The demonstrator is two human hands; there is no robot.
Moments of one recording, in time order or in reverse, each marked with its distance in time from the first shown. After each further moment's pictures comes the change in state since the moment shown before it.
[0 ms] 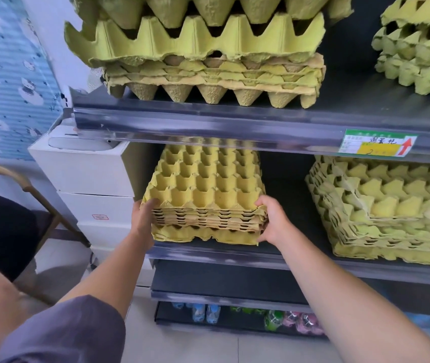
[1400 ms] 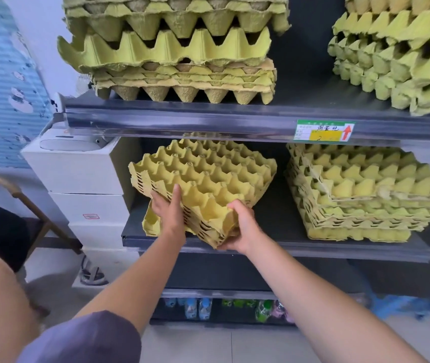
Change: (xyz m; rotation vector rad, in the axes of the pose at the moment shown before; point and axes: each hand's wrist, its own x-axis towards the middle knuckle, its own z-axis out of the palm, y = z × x) left_hand -0.088 -0.018 0.071 0.002 -0.020 0.203; right_hand -0.064 0.032 0.008 0.214 -0.163 0.093
